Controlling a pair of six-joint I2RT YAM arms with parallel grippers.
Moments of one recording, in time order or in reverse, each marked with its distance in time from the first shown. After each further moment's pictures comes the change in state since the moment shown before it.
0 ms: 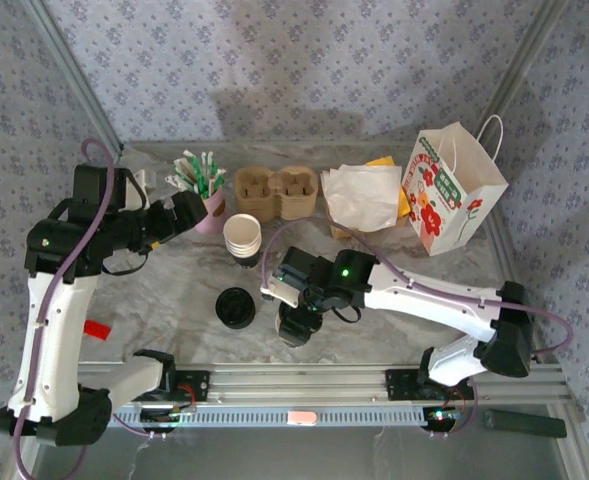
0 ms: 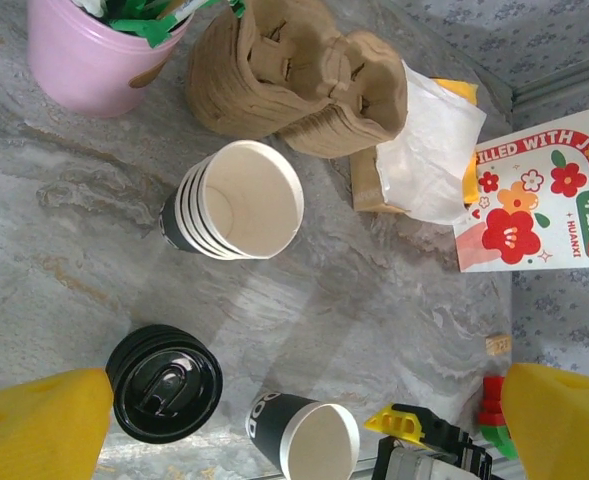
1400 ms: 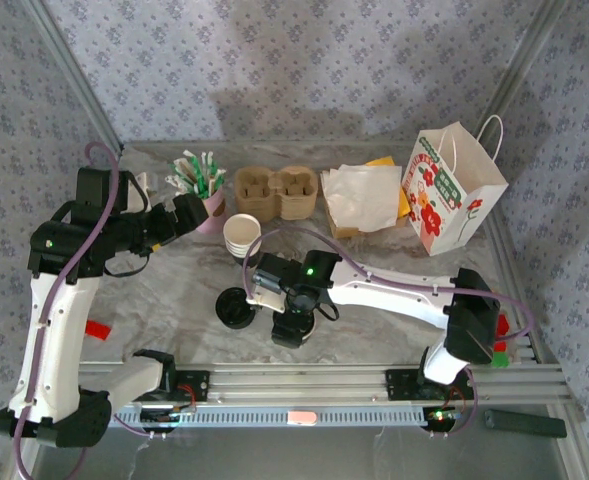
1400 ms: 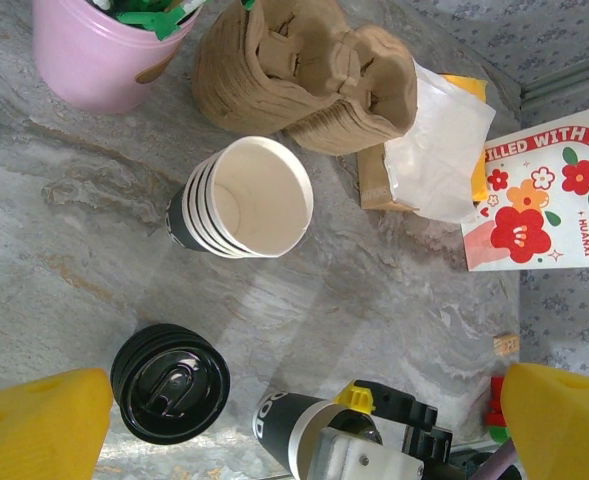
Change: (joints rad) left arm 0.004 -0.014 -0.037 0.016 -0.001 0.004; right arm 0.008 0.183 0.061 -0.040 0.035 -0.104
